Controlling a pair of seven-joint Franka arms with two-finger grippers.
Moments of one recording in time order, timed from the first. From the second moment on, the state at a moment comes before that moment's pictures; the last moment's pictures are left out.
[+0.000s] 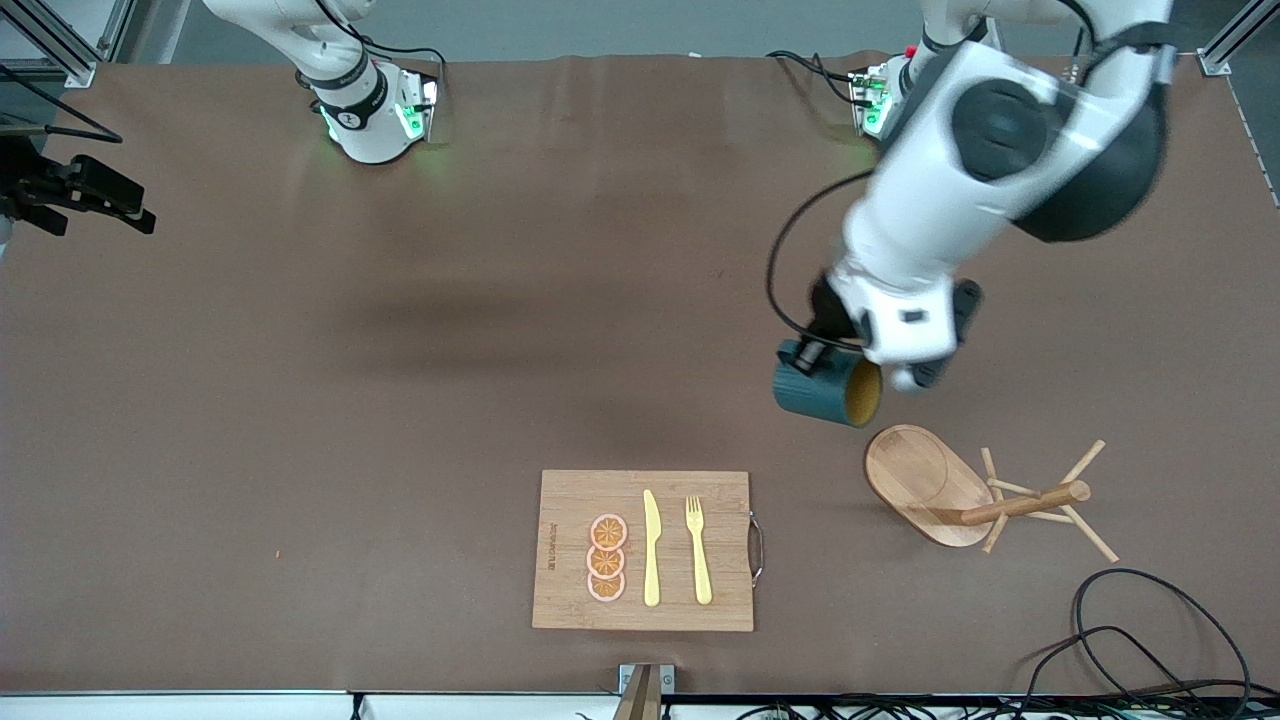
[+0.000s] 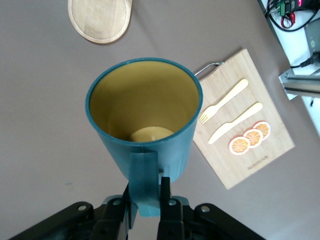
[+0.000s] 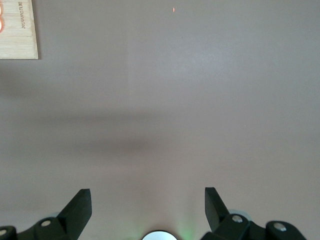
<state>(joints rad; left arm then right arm) -0.26 0.37 -0.23 -1.32 -0.09 1.80 -1.41 0.01 -0.08 -0.05 -1.59 0.02 1.45 -0.04</state>
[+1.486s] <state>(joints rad) 0.24 0.60 -0.23 -1.32 -0.83 1.74 -1.11 0.01 -0.08 -0.05 -1.59 0.01 1.45 -0.09</state>
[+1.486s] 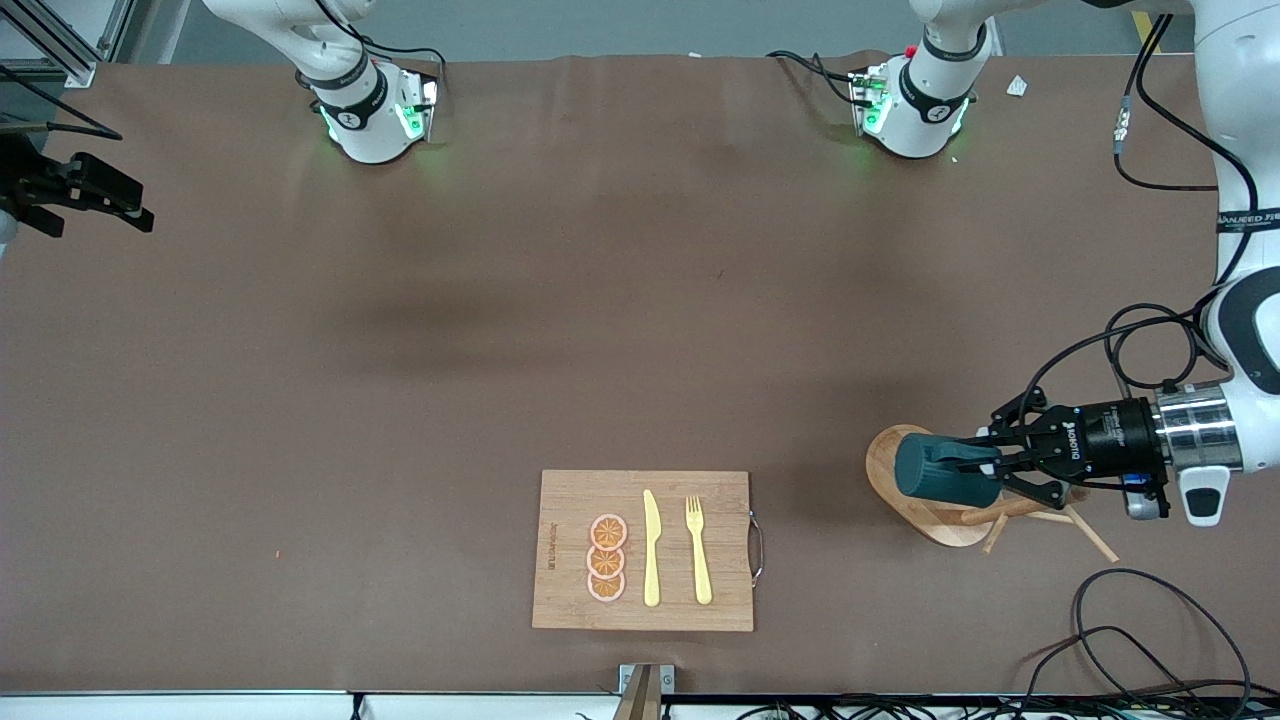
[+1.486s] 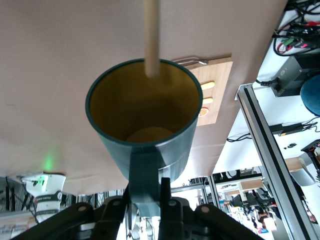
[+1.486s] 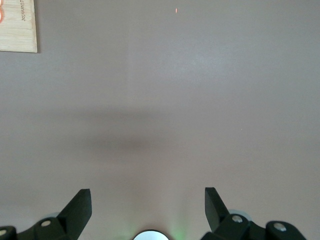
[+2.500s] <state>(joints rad) 0.33 0.66 -0.23 -1.32 -0.90 1.72 -1.05 0.01 -0.08 -0.05 -1.59 0.01 1.45 -0.09</state>
